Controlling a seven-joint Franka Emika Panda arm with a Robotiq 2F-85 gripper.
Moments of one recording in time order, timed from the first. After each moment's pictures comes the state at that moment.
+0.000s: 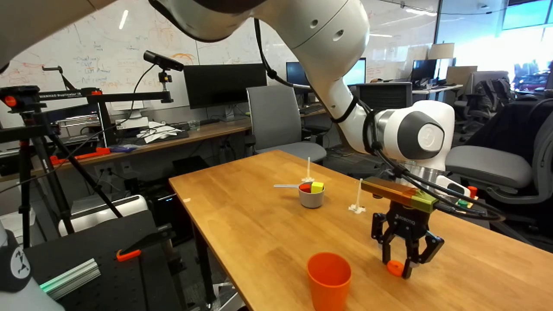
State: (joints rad) arm -0.12 1.08 -0.08 -1.32 -0.11 2.06 -0.09
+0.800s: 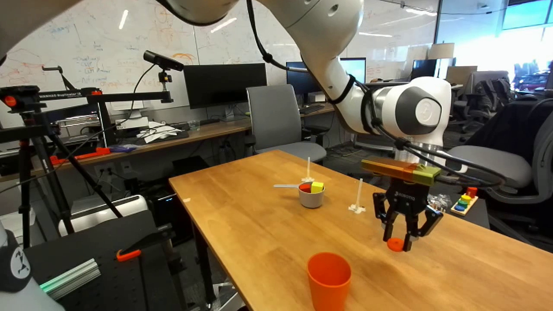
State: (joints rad) arm -0.10 1.00 -0.06 -1.34 -0.11 2.05 -0.12
